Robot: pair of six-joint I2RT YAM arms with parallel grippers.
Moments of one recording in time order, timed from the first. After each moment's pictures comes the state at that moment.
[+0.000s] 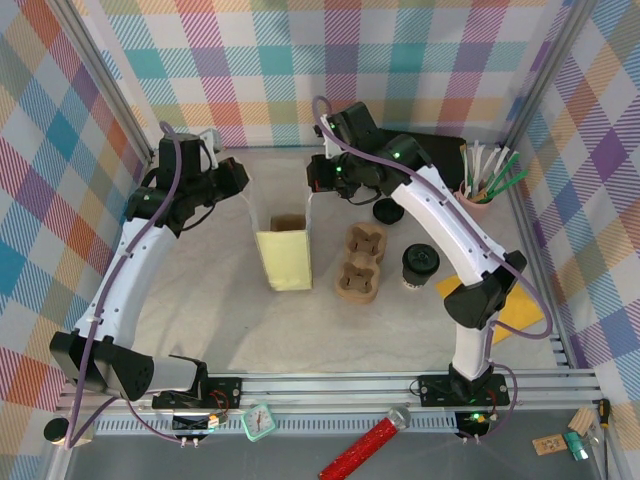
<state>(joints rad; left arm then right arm) -0.22 1.33 1.47 -0.69 0.24 -0.53 0.71 1.87 2.22 -1.09 -0.14 0.44</state>
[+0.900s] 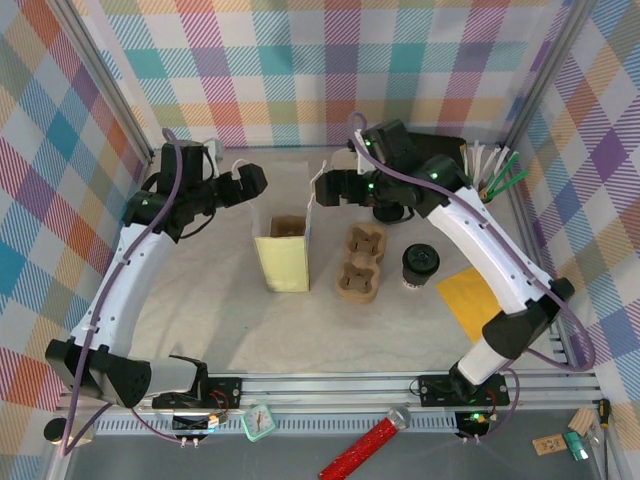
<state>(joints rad) -0.25 1.29 1.47 -0.81 0.20 -0.52 0.66 1.58 1.87 -1.04 -0.13 0.46</state>
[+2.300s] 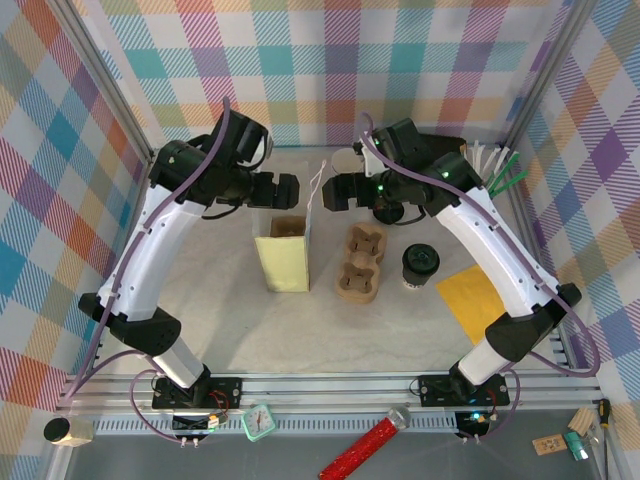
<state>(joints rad) -0.57 1.64 2.19 -1.51 -0.09 -0.39 0.65 1.58 1.91 -1.14 -0.19 0.41</state>
